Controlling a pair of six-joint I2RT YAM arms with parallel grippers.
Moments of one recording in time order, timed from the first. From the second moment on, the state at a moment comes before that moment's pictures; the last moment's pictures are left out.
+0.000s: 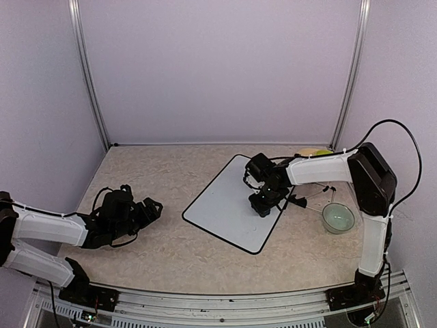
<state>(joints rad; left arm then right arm) -0.67 1.24 0.34 0.31 -0.24 -0.98 0.71 2.00 1.36 -0.56 0.16 0.11</state>
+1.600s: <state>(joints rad) -0.68 1.10 0.34 0.26 -0.30 -1.00 1.02 2.12 1.79 -0.63 0.03 0.10</state>
